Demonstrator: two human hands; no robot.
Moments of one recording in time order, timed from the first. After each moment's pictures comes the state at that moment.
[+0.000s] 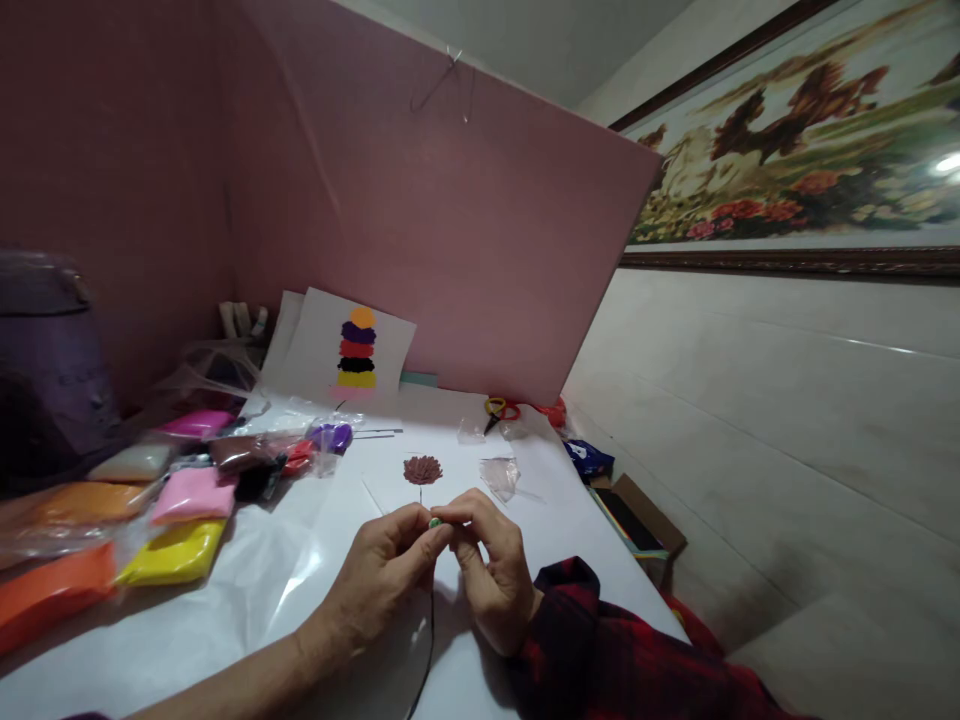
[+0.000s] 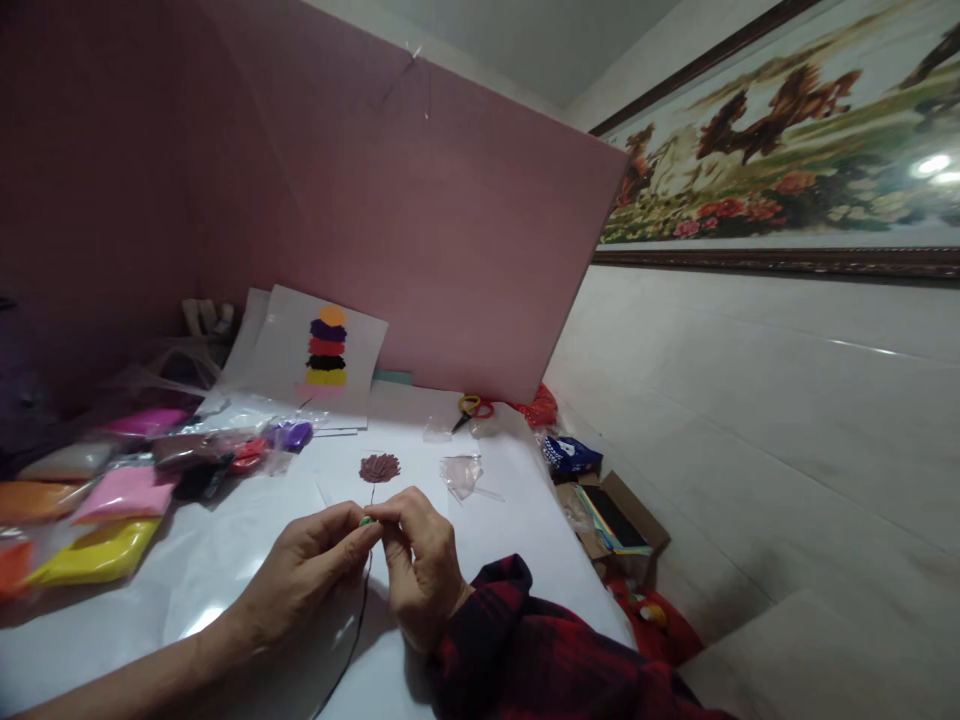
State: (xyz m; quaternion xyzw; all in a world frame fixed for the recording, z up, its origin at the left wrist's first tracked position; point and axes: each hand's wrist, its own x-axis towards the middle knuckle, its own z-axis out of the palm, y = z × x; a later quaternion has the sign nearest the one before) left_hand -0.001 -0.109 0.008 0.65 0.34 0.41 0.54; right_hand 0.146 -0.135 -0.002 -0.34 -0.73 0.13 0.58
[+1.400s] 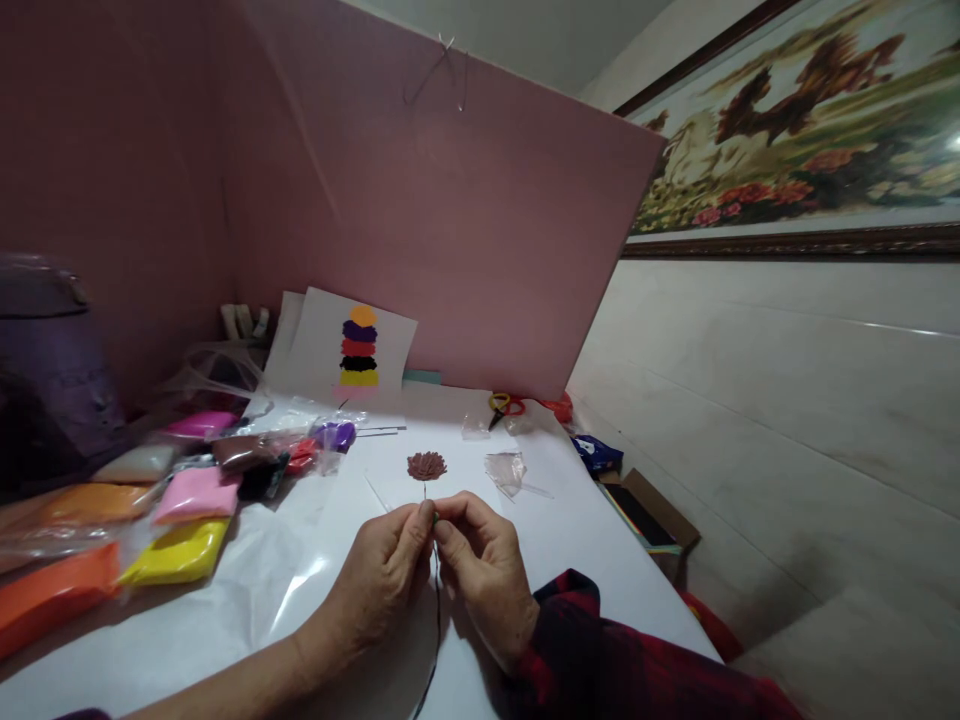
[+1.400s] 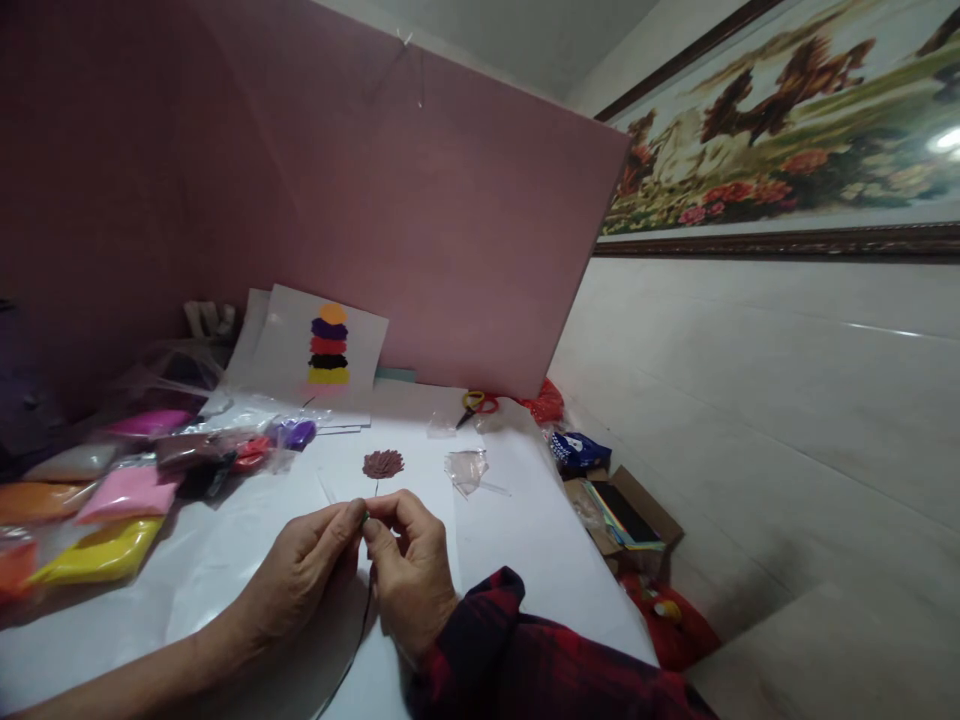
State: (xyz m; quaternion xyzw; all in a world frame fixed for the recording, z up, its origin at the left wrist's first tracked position) left_hand -0.001 -0.110 0.007 0.65 0.37 0.44 0.49; right_hand 0.120 -0.136 -0.005 -0.39 -0.54 0.42 0.61
